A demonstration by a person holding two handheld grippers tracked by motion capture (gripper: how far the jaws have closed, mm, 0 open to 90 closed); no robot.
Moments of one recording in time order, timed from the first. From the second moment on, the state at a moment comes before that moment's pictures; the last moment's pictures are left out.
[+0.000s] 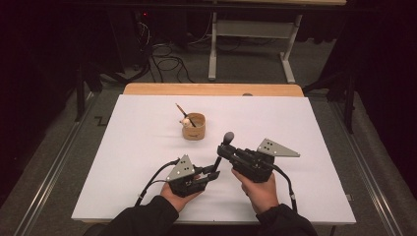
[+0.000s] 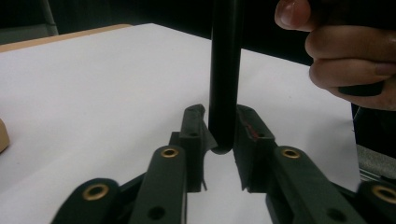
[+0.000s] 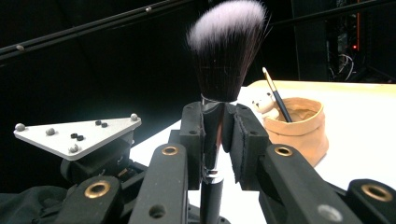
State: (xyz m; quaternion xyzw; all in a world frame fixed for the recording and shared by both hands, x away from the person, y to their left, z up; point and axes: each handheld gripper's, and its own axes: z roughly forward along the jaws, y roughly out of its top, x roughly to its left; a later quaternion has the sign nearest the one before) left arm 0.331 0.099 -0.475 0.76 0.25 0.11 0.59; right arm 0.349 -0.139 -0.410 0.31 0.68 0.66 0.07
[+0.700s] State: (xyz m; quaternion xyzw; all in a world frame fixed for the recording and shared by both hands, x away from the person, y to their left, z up) left arm 0.332 0.106 -0.464 0.75 0.25 0.12 0.60; right arm 0.339 -0.119 -0.410 0.26 0.74 0.60 0.13
